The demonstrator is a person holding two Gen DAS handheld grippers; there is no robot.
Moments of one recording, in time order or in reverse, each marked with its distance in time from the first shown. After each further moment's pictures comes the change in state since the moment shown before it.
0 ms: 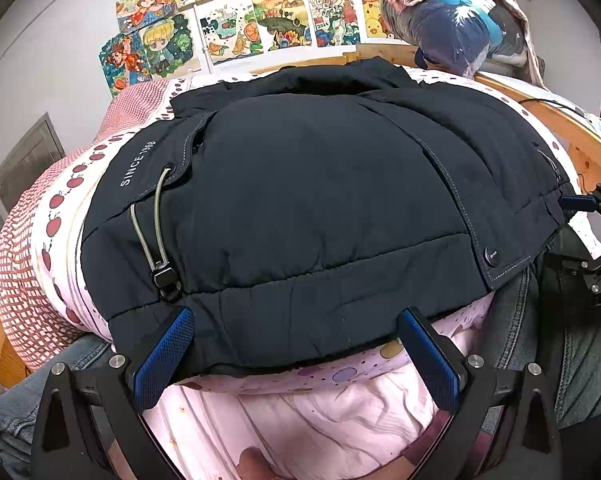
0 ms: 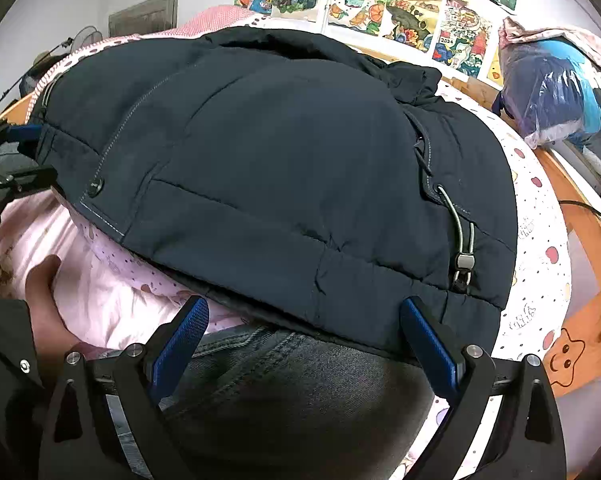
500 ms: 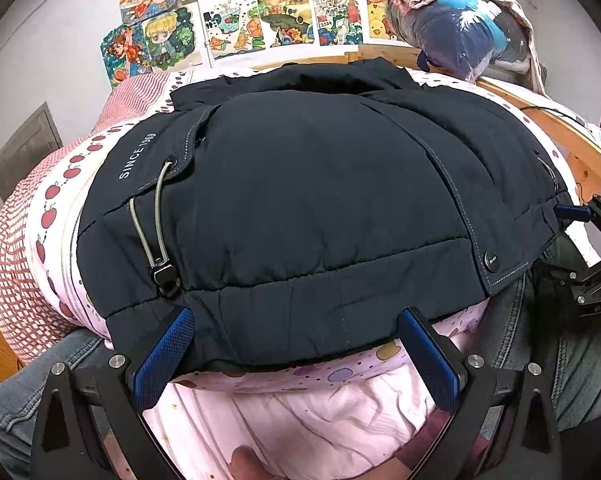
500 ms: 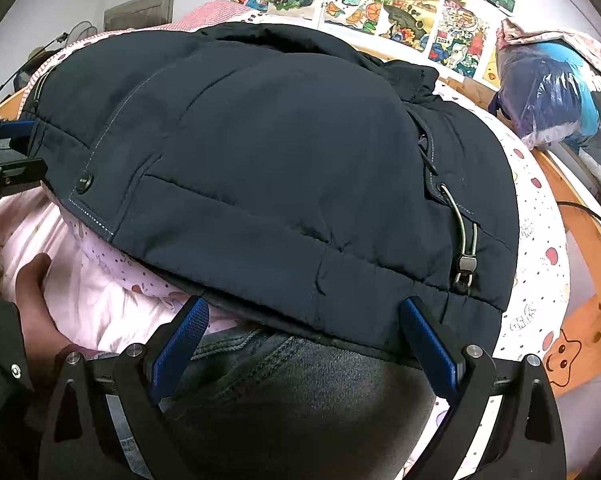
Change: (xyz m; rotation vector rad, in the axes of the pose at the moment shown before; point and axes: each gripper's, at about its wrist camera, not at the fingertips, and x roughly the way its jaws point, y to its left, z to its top) left arm 0.002 0.006 0.002 -0.039 0.012 -0.029; right arm 0.003 0.005 0.003 0.008 0.002 -0.026
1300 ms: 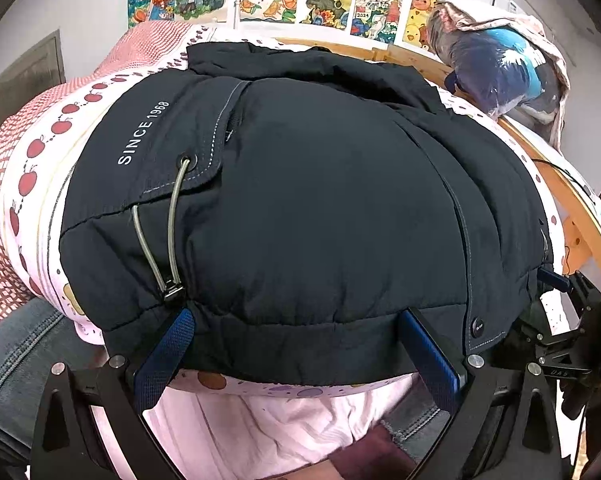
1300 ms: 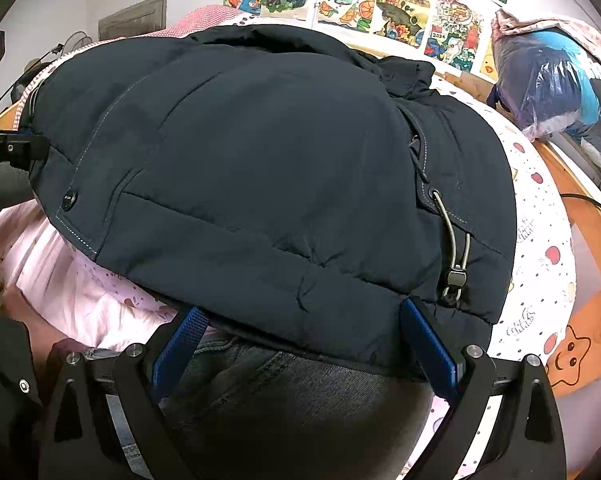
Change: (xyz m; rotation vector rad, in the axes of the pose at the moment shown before) left arm 0.019 0.019 0.024 -0.224 0.104 -0.106; right arm 0.011 -0.013 0.001 0.030 -0.005 0.021
